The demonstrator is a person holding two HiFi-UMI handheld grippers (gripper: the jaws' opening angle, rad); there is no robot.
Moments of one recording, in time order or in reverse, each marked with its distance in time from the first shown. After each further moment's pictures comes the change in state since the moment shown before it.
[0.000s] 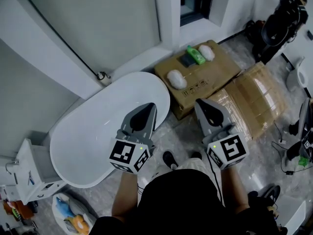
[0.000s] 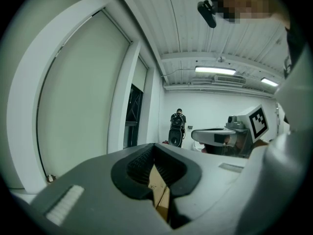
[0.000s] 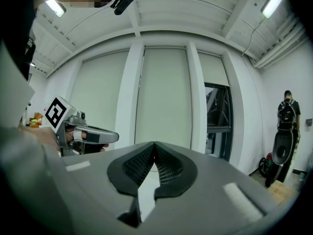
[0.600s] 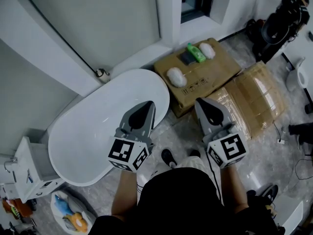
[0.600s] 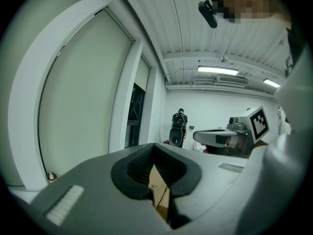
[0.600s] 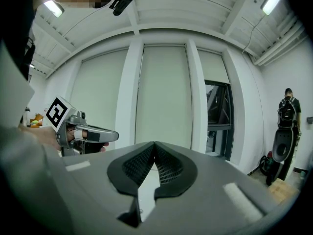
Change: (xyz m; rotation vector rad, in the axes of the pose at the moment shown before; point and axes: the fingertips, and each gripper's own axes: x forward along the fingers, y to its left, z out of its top) left arm 0.005 0.010 -0.005 -0.019 0.005 0.018; right arm 0.008 -0.004 -0.007 0.013 0.023 0.011
